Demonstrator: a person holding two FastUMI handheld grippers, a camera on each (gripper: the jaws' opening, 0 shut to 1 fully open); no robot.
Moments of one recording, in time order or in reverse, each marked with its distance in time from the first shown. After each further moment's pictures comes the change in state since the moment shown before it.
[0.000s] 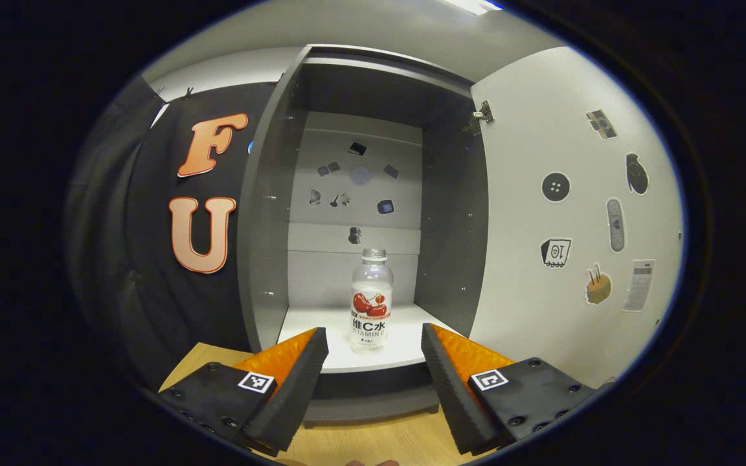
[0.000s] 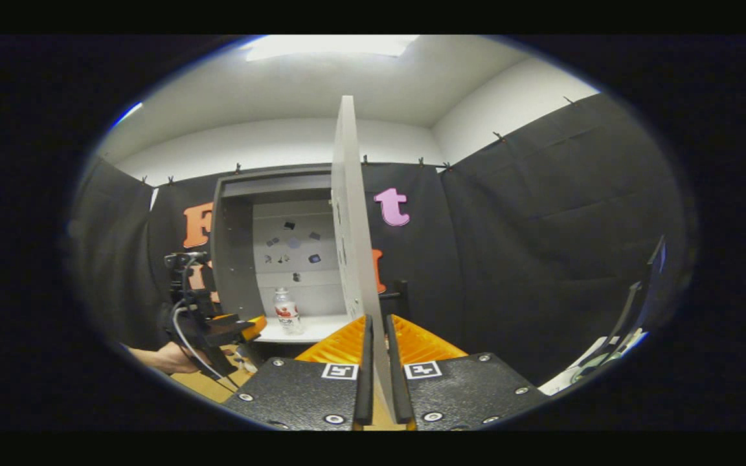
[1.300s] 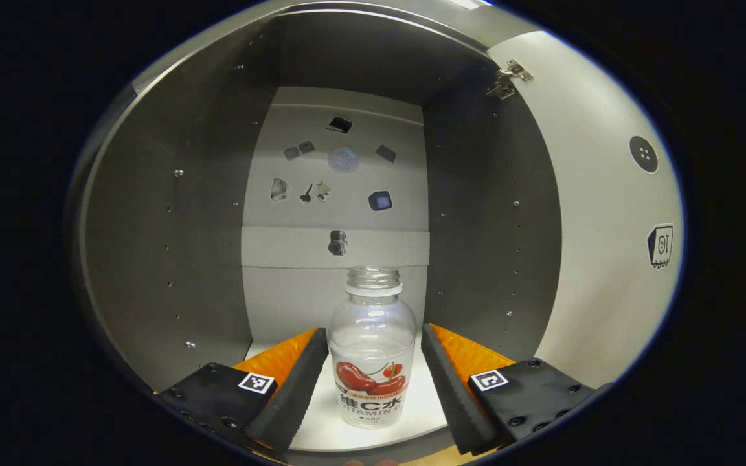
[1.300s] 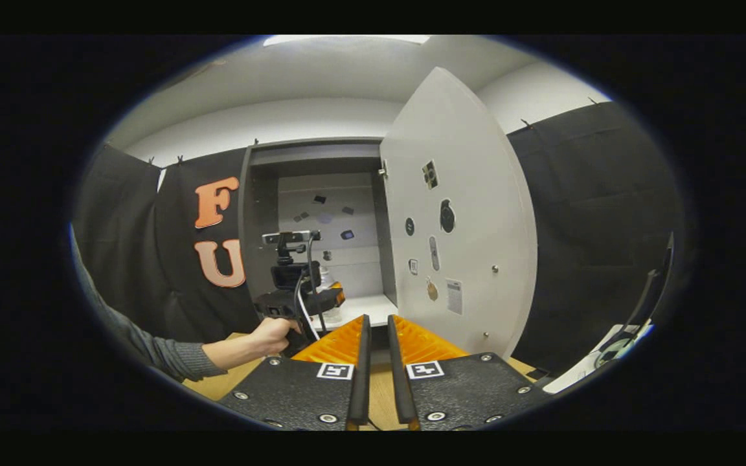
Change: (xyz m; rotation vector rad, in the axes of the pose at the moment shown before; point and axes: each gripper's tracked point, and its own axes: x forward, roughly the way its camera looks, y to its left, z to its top) left arm 0.168 0.001 -0.011 0.022 -0.026 -0.065; right arm 0.047 0.121 -0.063 -0.014 0.134 0.019
